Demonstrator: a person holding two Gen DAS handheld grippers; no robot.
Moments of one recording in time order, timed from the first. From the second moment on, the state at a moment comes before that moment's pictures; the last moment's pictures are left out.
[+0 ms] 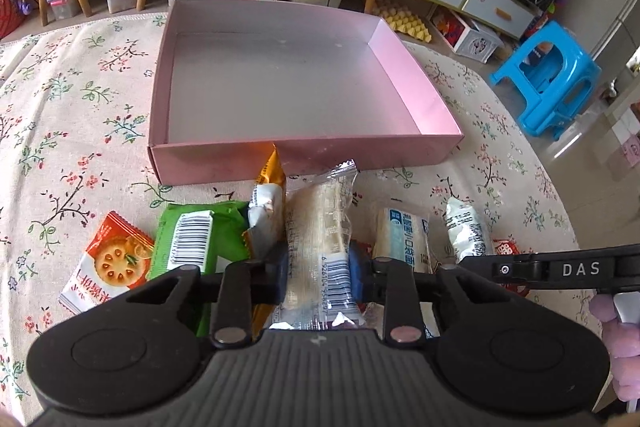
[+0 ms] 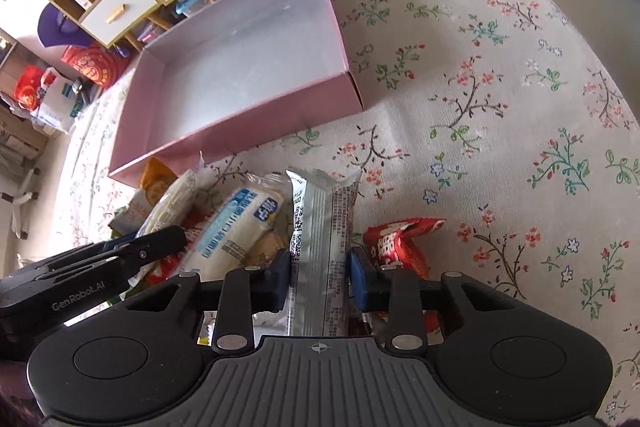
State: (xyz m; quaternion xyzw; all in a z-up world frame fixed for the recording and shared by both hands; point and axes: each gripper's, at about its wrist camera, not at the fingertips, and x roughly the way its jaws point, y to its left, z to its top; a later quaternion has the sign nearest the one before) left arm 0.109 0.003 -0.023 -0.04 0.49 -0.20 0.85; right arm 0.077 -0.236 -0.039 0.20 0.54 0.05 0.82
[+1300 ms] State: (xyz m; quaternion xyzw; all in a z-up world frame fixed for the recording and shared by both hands) left arm 0.173 0.019 -0.012 -0.07 0.37 -0.14 0.92; right arm 0.193 -0.254 0.010 0.27 0.40 0.02 0.87
